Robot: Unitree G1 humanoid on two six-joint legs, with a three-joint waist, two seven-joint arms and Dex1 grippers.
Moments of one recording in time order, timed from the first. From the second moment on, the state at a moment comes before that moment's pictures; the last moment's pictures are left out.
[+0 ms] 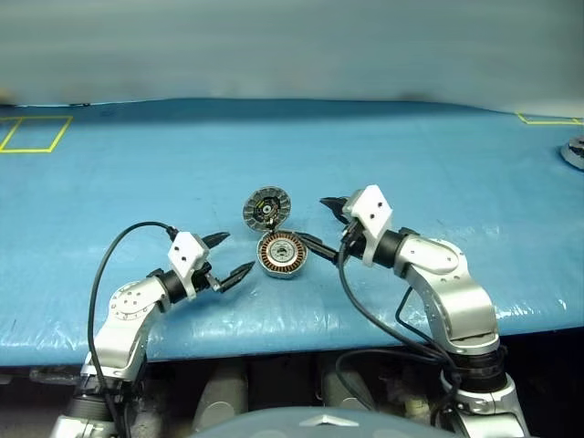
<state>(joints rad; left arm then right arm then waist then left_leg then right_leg) 0.02 0.47 -0.07 -0.07 -0.25 0.06 -0.80 -0.19 -0.26 -0.01 -0.46 0.15 0.65 0.76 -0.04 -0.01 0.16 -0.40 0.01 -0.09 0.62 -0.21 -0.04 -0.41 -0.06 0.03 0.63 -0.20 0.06</state>
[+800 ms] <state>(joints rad) -0.03 0.49 -0.15 0.06 -0.11 0.05 -0.77 -0.14 -0.31 0.00 -0.37 0.25 0.55 0.65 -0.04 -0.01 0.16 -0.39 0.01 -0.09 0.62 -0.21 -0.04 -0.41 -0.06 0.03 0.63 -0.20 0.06</state>
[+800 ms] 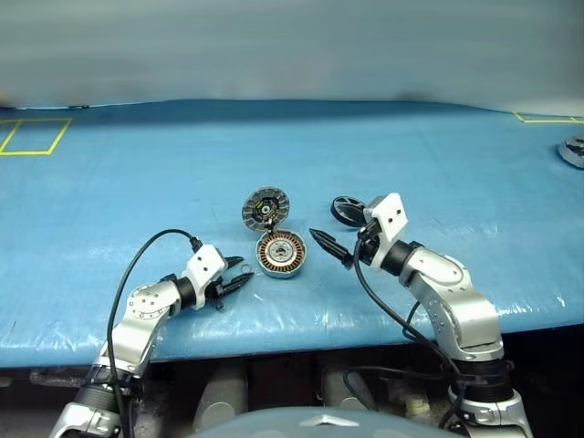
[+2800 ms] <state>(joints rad) -0.33 0.40 -0.23 0.18 -0.24 0.18 -1.00 0.08 -0.43 0.03 -0.28 0.40 0.36 0.80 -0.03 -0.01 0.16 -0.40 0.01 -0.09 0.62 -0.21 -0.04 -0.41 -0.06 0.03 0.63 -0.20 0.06</state>
